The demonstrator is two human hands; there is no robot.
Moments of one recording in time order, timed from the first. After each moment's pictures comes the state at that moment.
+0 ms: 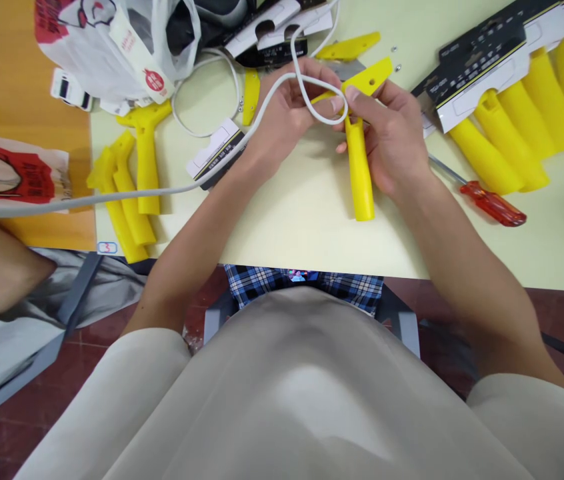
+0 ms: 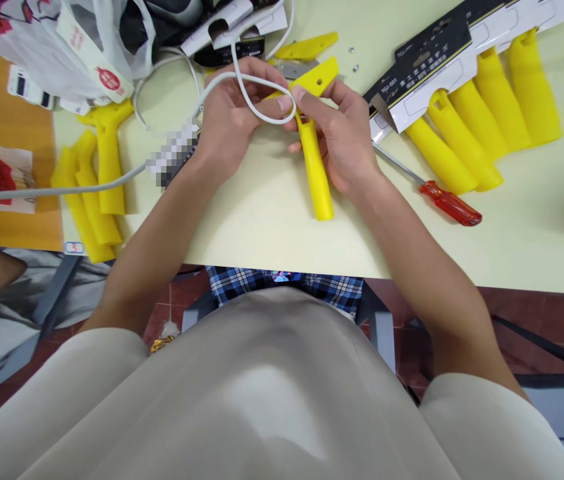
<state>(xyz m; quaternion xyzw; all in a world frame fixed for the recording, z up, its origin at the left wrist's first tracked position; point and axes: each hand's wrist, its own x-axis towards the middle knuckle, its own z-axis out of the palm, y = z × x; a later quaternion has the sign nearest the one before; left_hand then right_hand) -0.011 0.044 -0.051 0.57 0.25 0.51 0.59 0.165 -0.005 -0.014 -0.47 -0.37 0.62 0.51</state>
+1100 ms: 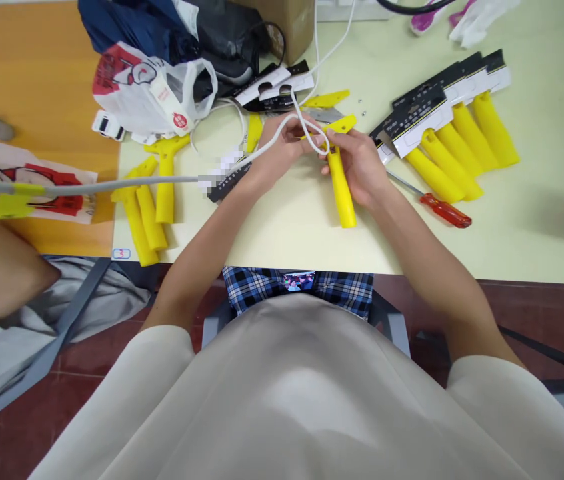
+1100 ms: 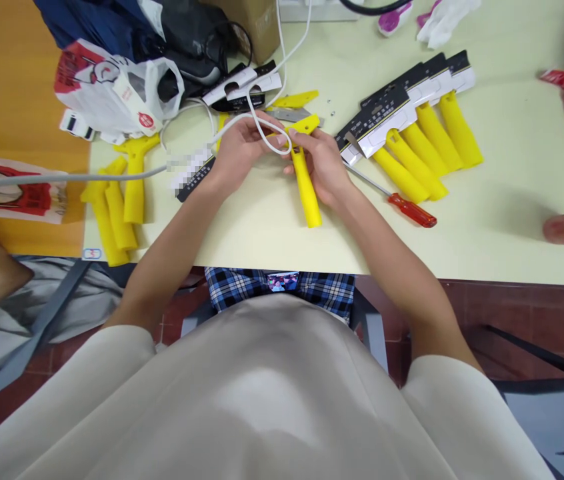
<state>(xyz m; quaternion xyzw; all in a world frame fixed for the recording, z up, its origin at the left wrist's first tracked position) -0.011 0.036 -0.039 0.56 0.32 0.48 0.59 0.168 -0.003 -0.017 -0.44 -0.33 0.69 0.47</state>
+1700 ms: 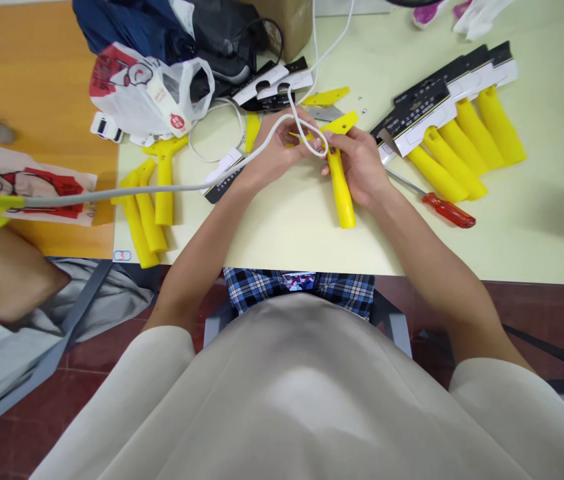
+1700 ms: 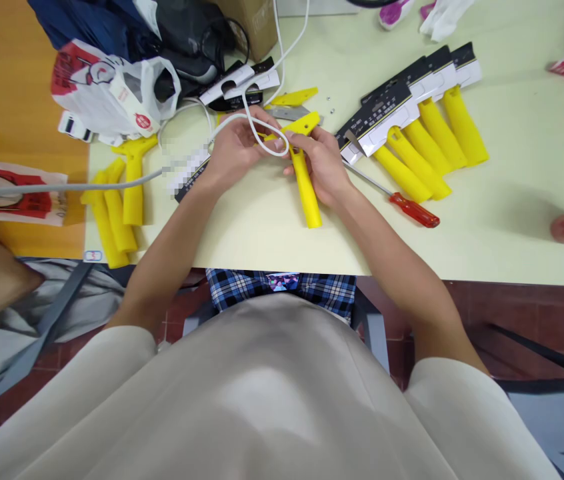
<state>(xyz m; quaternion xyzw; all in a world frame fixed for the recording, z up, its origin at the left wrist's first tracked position) -0.018 0.046 -0.048 0.63 0.32 0.48 0.52 0.166 -0.005 -0.021 -0.45 -0.33 0.67 0.49</state>
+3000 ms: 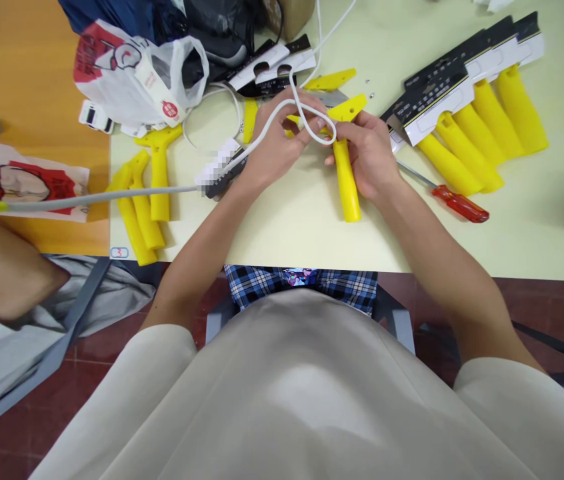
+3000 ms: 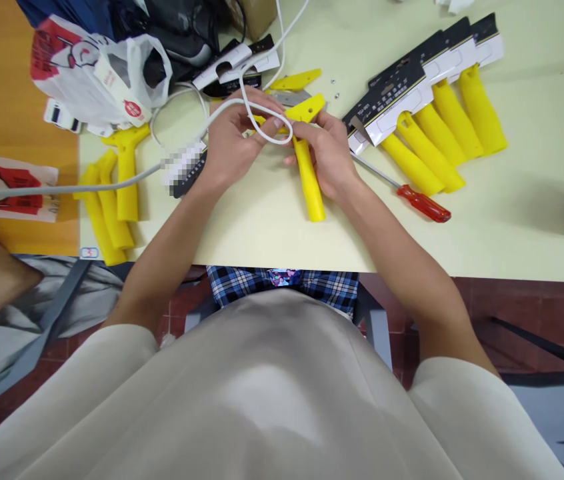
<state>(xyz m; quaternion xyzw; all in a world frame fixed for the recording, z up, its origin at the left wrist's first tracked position) -0.018 0.046 -0.055 0.71 0.33 0.52 0.35 0.164 -0.002 -0.019 -0.49 -0.35 0.63 0.50</state>
